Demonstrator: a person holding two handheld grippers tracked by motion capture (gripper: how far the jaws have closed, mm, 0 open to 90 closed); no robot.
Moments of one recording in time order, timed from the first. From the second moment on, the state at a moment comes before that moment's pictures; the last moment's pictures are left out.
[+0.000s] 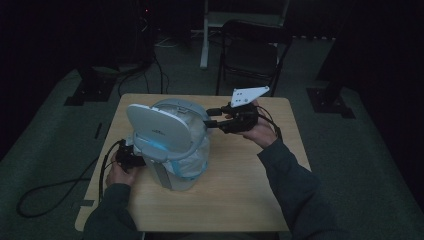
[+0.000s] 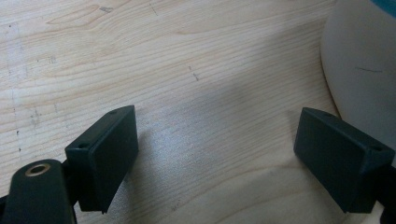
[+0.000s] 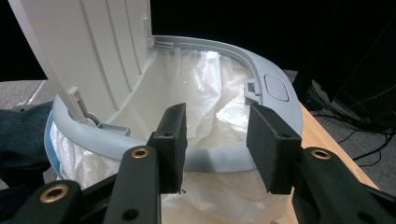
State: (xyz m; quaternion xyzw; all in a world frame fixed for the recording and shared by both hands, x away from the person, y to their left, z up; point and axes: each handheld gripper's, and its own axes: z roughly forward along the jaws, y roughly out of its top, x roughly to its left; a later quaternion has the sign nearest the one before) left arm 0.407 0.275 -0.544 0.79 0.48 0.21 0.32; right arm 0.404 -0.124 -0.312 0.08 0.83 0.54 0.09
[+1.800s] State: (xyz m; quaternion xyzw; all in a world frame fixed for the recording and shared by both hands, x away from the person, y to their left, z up) left arm 0.407 0.275 -0.544 0.79 0.48 0.21 0.32; right arm 0.387 -0.120 -0.314 0.07 0.82 0.56 0.07
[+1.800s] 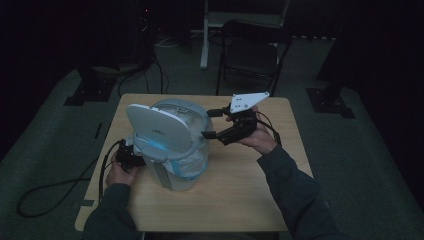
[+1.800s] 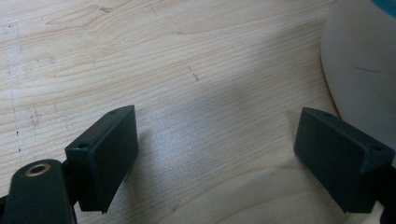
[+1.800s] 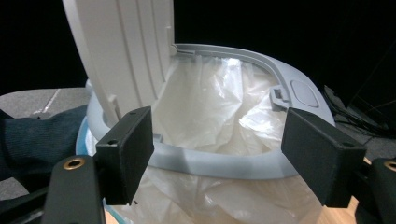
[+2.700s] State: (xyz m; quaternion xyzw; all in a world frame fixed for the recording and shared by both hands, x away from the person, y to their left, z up) left arm 0.407 0.275 -0.544 0.79 0.48 0.21 0.32; right arm 0.373 -0.104 -0.308 0.05 0.82 0.57 0.03
